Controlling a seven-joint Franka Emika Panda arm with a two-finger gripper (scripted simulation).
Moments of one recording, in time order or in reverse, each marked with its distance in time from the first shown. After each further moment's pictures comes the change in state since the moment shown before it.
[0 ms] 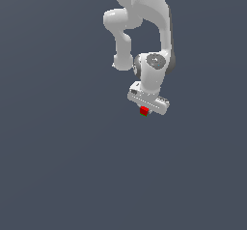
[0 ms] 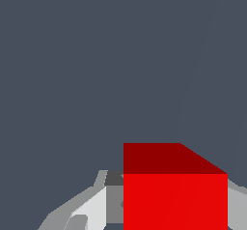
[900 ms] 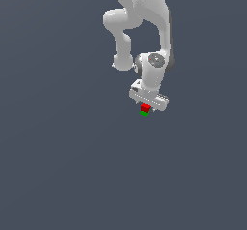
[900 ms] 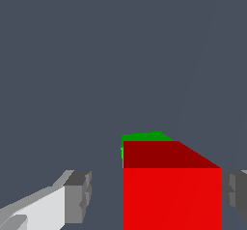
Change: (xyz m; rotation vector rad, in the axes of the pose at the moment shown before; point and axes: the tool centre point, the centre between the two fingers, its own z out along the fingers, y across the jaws) arm -0.032 0.009 0.016 0.000 0.000 0.000
